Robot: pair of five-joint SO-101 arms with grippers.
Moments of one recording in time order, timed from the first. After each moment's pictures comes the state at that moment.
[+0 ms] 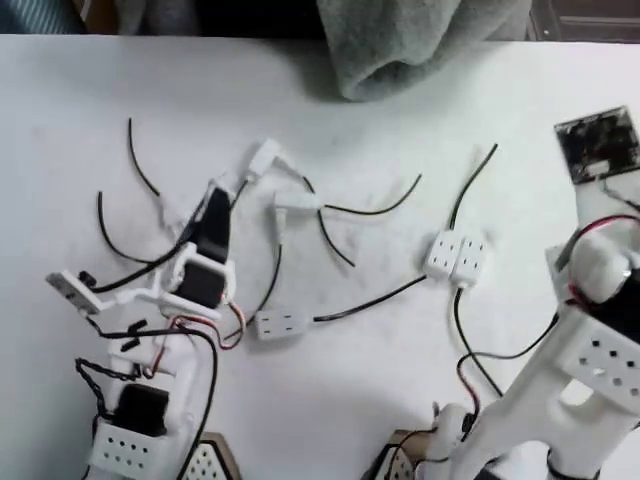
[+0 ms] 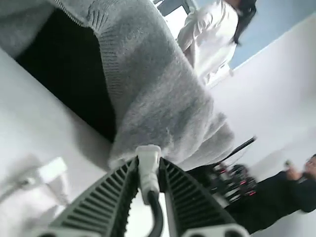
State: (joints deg) left arm 9.1 -104.0 97.1 12.1 51.9; right arm 30.9 -39.1 6.9 93.4 45.4
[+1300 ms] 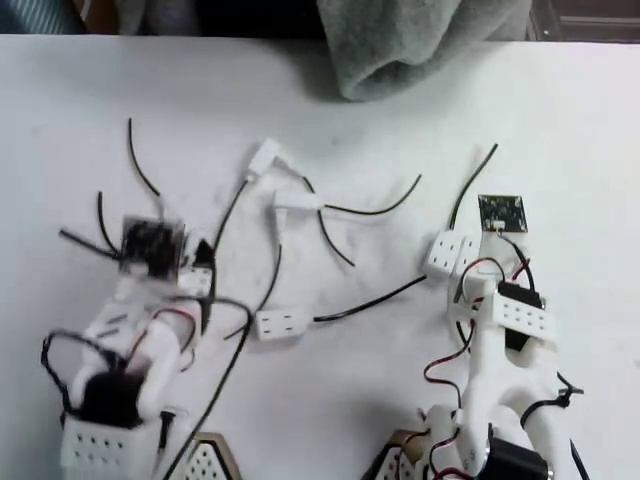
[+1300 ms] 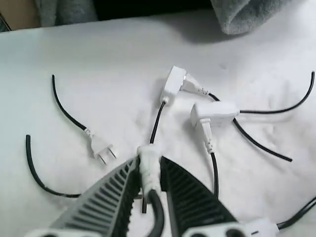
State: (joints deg) left arm 3.6 -84.4 72.3 55.2 -2.3; right arm 17.0 -27.1 63.2 40.4 17.5
